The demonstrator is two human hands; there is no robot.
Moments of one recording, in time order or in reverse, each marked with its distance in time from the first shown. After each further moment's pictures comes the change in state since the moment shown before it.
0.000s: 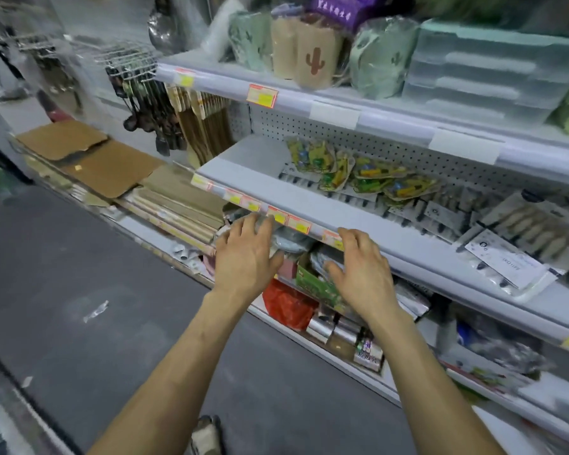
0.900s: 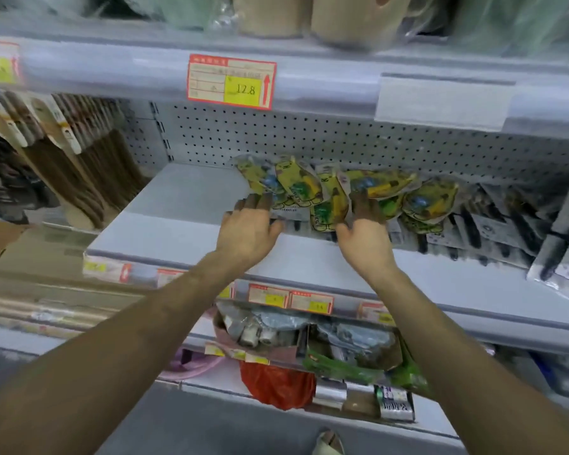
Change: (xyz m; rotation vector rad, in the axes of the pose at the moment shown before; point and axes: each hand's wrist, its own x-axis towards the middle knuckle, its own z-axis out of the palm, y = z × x) left_hand 0.361 -0.062 0.212 -0.213 -0.137 0.387; right_hand 0.298 0.034 0.143 0.178 0.306 0.489
